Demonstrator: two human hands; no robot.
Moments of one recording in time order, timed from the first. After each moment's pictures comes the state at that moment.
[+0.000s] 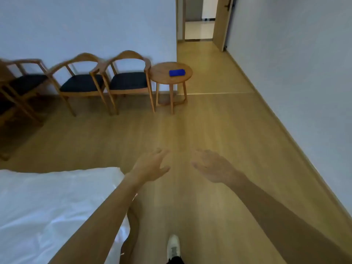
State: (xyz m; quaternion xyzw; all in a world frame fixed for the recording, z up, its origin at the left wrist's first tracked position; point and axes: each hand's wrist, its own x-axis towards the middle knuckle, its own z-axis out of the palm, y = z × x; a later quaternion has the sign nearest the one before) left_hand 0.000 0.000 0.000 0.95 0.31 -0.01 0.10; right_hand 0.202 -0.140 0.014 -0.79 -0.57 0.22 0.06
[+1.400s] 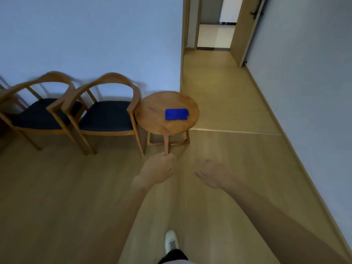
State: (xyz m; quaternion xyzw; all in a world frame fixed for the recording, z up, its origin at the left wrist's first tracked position) left_hand 0.520 0.646 -0.024 0.92 0.35 0.03 0.16; right_hand 0.719 0.538 -0.025 -0.78 -0.58 0.22 -0.03
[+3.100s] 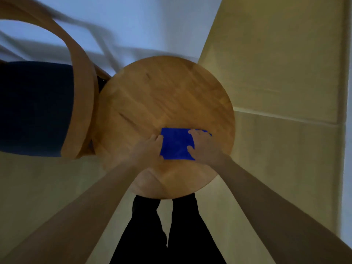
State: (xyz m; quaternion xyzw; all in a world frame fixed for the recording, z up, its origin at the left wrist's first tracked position) left_hand 0.816 1.349 -0.314 0.85 0.35 -0.28 0.29; right_hand 1.012 1.273 -0.294 -0.74 -0.54 0.39 -0.07
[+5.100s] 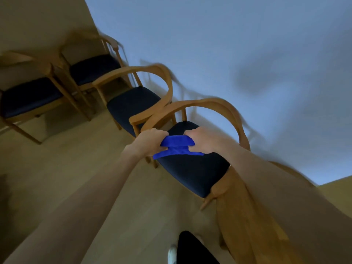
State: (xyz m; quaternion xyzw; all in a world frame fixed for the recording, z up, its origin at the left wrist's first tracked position) left_hand 0.306 1.413 -0.035 0.76 0.63 0.00 0.14; right_hand 0.522 1.479 -0.024 -0.35 -0.91 0.23 -0.07
